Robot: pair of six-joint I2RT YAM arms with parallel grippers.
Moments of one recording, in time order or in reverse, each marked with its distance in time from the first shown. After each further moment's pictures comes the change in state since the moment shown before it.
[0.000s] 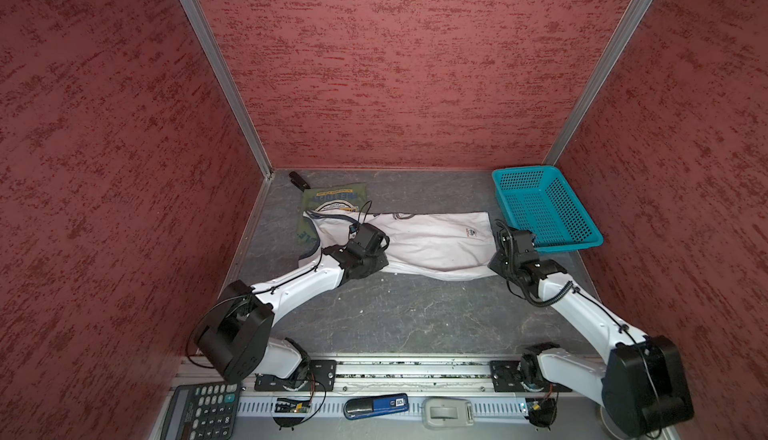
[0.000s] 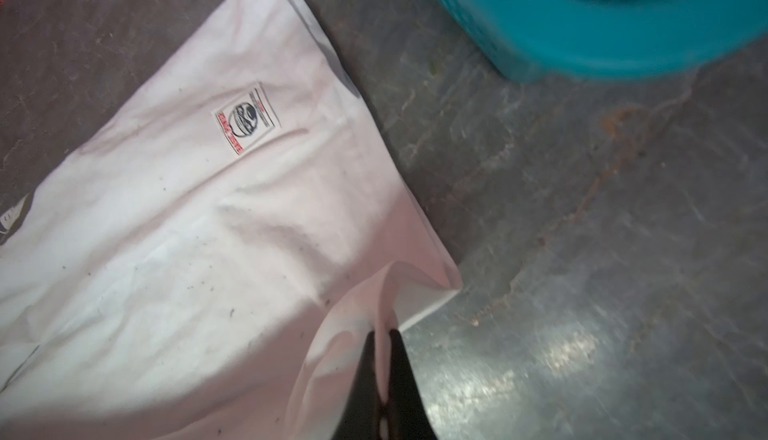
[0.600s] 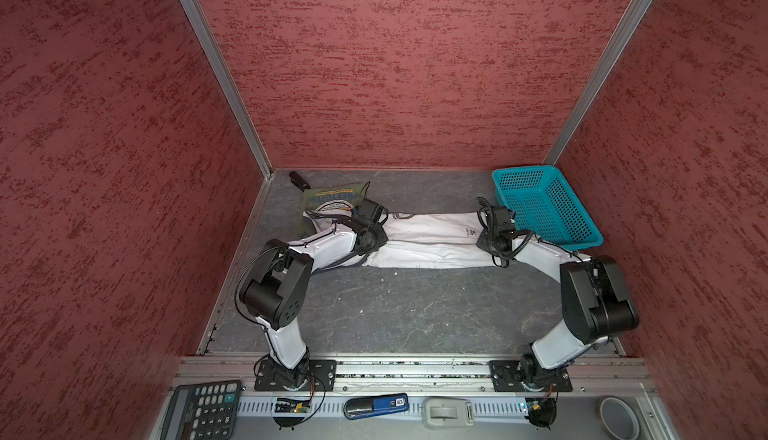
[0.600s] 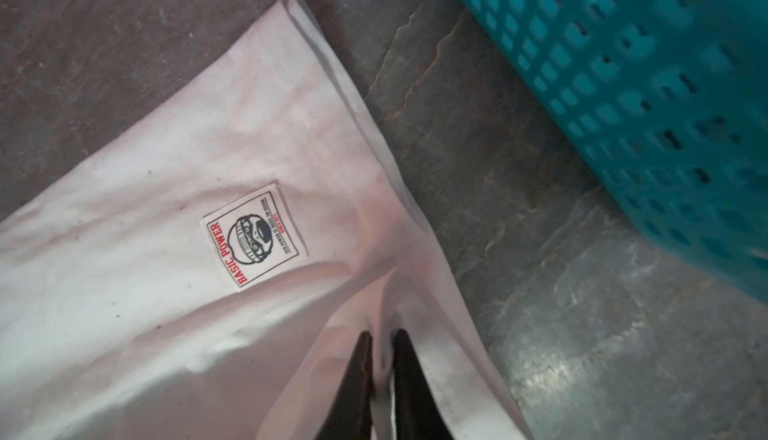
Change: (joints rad) left arm 0.136 0.297 0.233 -0.010 0.064 0.064; right arm -0.028 0.443 0.229 0.148 0.041 -0.091
